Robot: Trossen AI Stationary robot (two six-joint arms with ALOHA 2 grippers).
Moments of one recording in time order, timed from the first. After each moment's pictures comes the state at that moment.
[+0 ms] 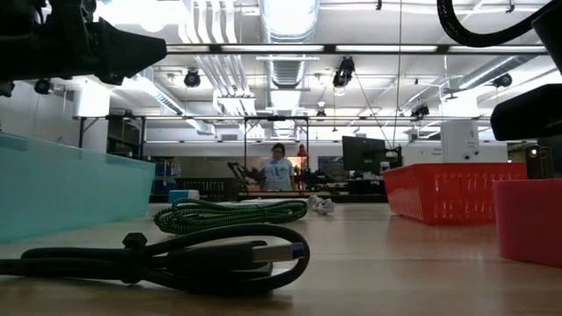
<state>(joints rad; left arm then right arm) -0.11 0.56 0.03 0.81 -0.37 0.27 0.68 2.01 1.38 -0.95 -0.18 0.44</state>
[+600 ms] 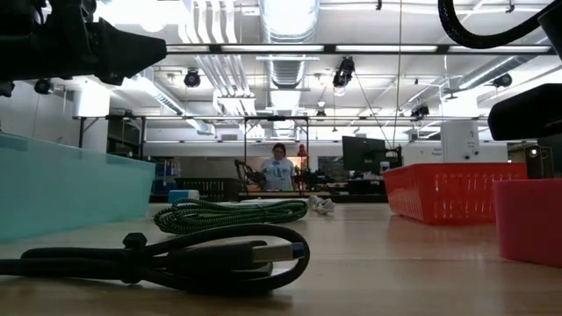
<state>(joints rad) -0.11 0.56 0.02 0.81 -0.37 0.27 0.68 2.01 1.38 -0.96 -0.18 0.40</state>
